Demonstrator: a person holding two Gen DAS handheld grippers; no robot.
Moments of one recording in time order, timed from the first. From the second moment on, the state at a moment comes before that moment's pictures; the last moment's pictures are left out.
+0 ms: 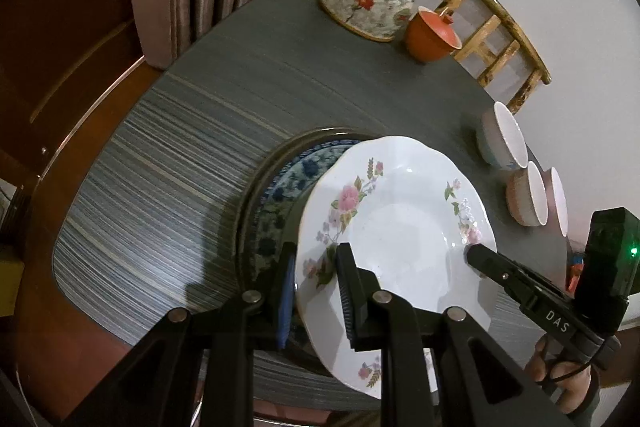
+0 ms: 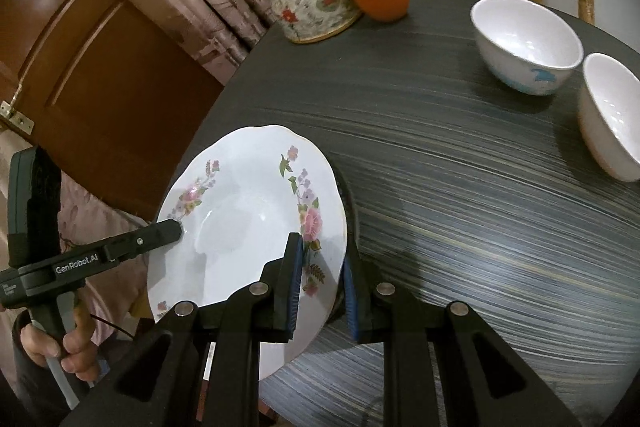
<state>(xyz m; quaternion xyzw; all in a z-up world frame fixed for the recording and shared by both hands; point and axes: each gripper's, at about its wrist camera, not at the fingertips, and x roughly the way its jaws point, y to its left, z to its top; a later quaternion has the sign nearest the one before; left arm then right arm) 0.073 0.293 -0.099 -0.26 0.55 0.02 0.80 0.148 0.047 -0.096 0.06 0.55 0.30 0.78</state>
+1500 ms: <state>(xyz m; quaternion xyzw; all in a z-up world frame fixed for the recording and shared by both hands) 0.087 0.291 -0.120 -0.20 0.57 0.06 0.79 0.145 0.086 -0.122 0.00 0.56 0.28 0.78</state>
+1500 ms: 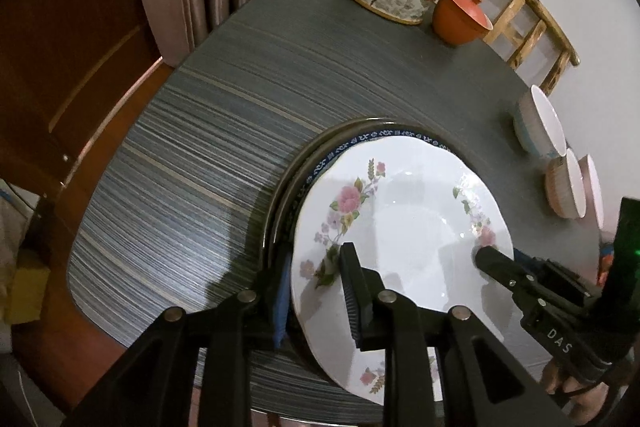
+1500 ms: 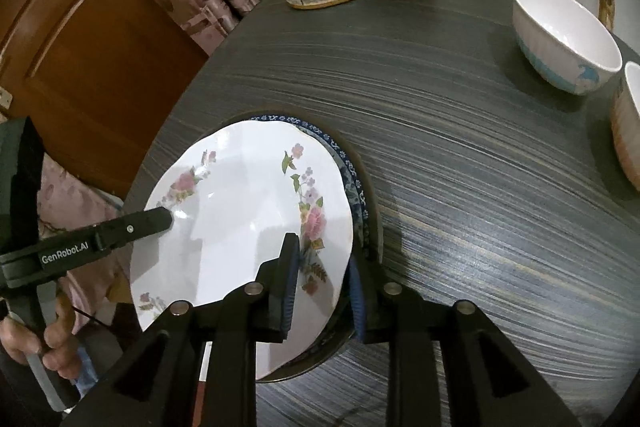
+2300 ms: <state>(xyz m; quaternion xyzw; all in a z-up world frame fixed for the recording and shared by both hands) 0.082 0.260 -0.119 -0.11 0.54 0.12 0.82 0.135 0.112 -0.112 -0.13 0.56 0.25 0.78</state>
